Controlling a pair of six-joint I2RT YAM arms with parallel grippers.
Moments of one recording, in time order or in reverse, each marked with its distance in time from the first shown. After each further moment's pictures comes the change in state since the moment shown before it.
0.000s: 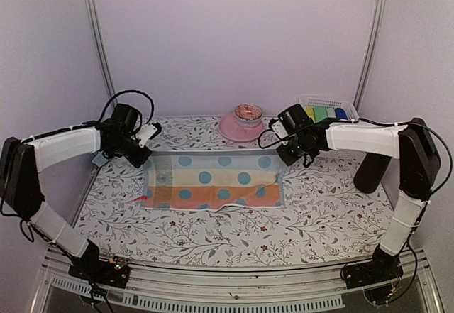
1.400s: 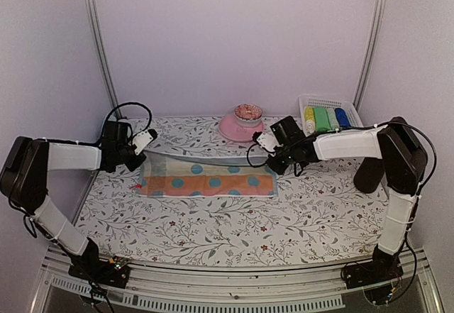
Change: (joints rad) left arm 0.113 0.156 -0.208 0.613 -0.042 0.330; right arm -0.017 0.200 -0.023 0.253 -0.131 -0.239
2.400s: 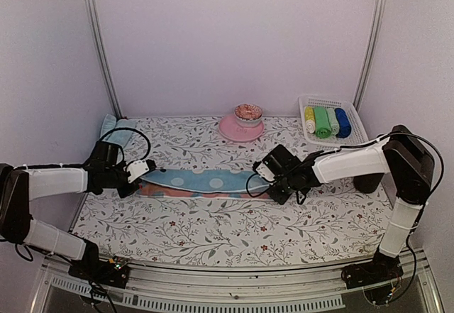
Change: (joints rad) left arm 0.012 -0.282 -0.256 -0.192 0.240 0.175; right arm 0.172 -0.102 -0.211 -0.119 0.105 0.201
